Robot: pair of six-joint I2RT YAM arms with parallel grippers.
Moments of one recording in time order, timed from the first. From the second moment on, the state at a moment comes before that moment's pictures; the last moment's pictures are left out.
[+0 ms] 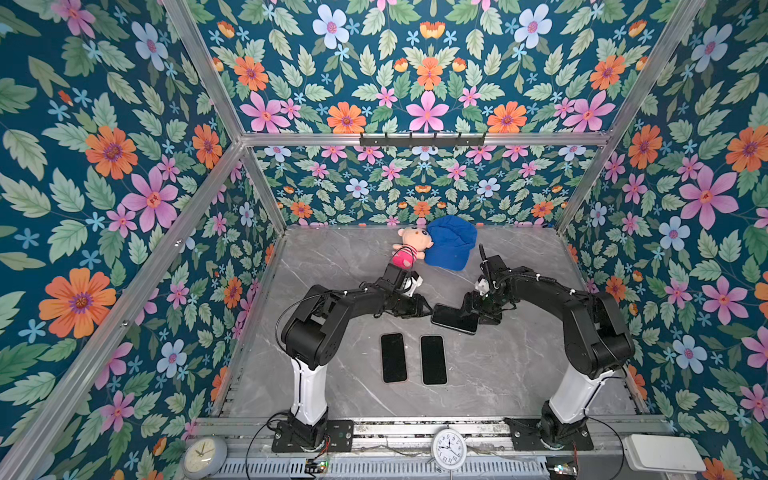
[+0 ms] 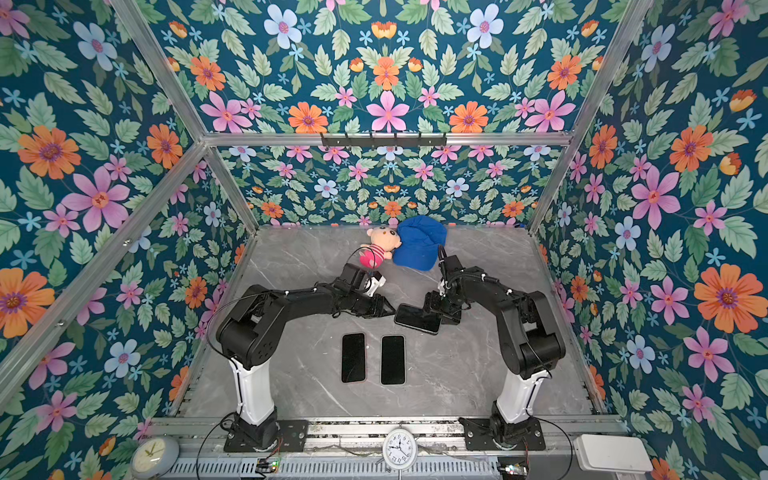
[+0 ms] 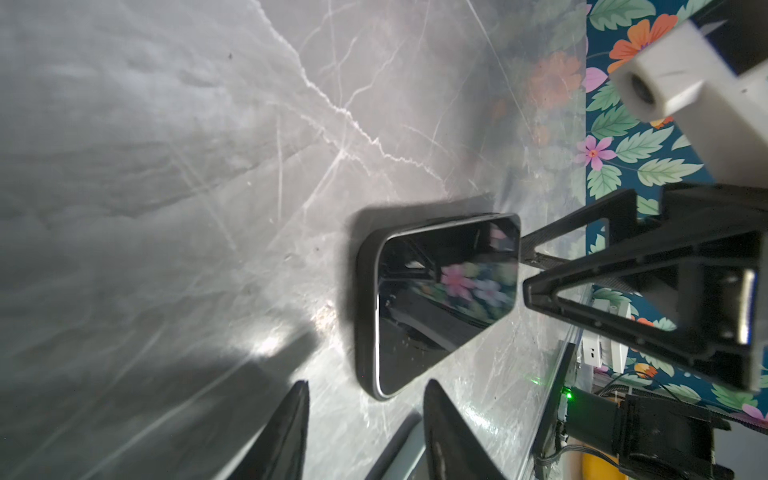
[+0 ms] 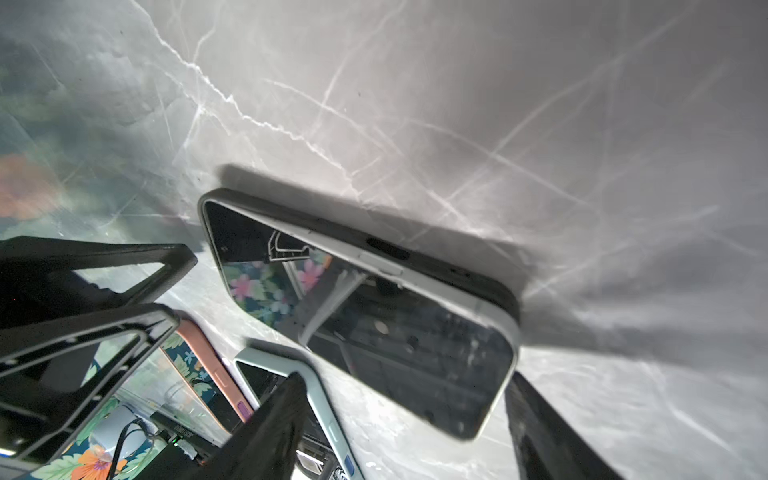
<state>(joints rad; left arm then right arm) -0.58 1.95 1.12 -0.11 0.62 -0.47 0.30 1.79 1.17 -0.76 -0.37 0.52</state>
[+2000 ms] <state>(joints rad) -0.61 2.04 1.16 -0.08 0.69 -0.55 0.43 1.69 1.01 -0.71 -0.16 0.68</state>
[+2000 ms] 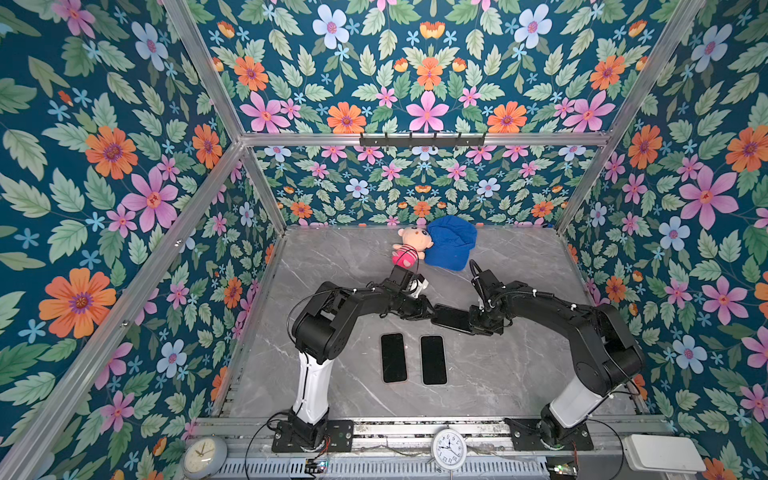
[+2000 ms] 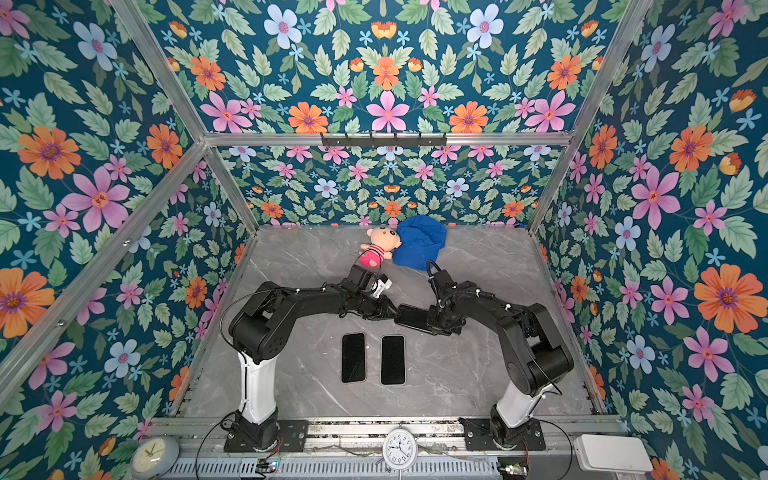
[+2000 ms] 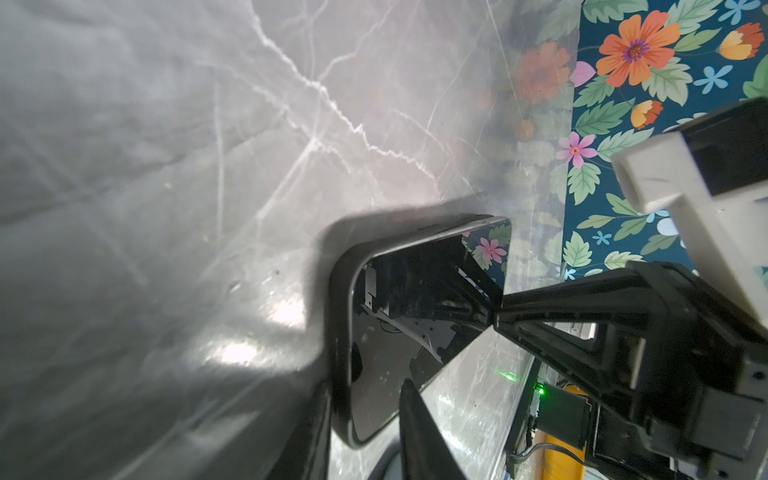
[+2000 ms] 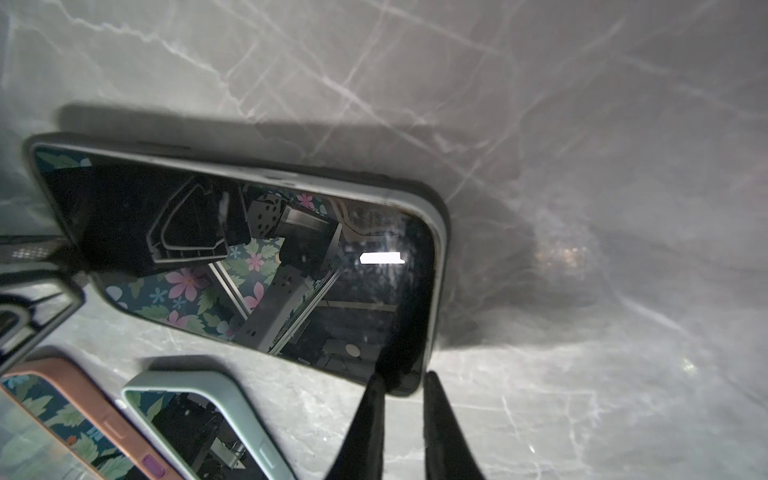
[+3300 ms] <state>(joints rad) -0.60 2.01 1.15 -0.08 0.68 -0.54 0.47 1.62 1.00 -0.69 -0.20 0.72</state>
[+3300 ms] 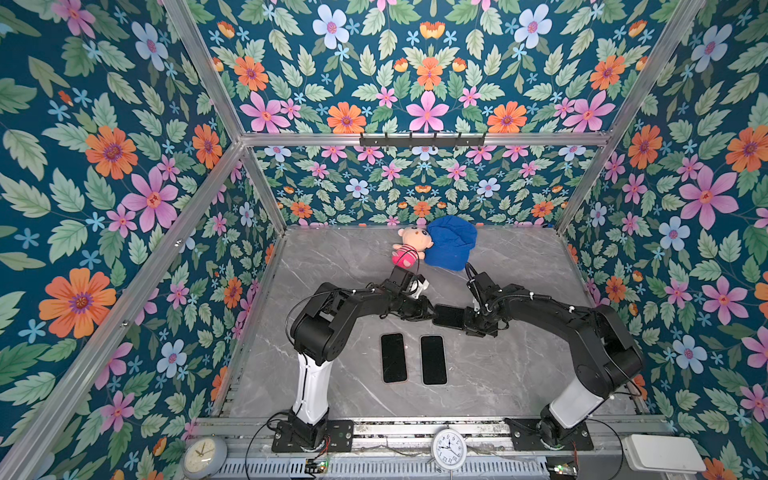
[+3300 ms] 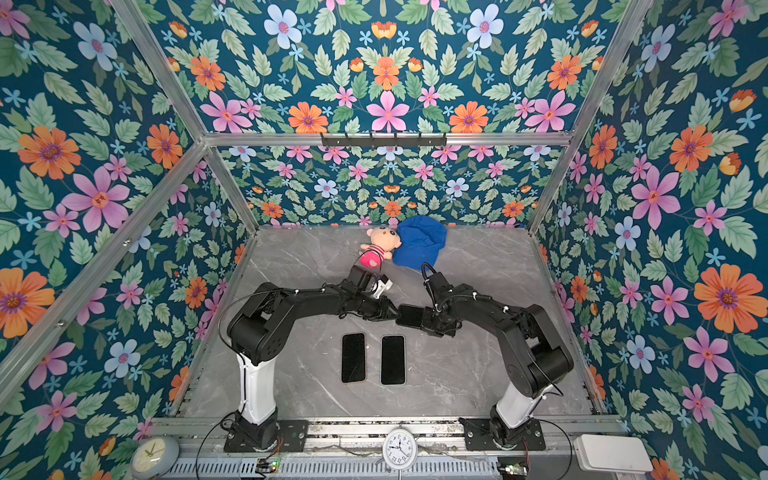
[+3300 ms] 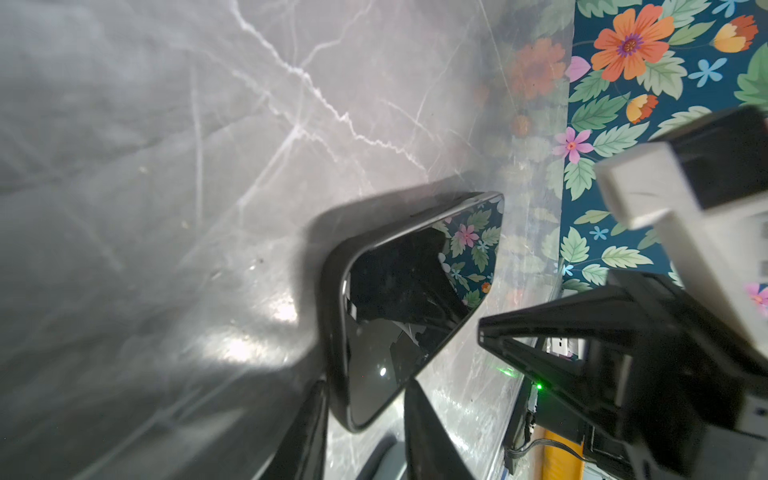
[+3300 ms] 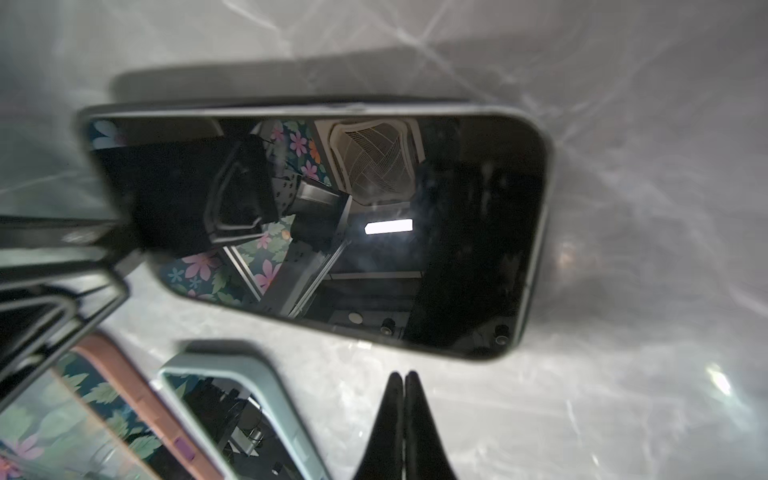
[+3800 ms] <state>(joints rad) -0.66 1.87 1.05 -0.08 0.66 -0.58 0.35 1.78 1.25 -0.72 -0.18 0.44</state>
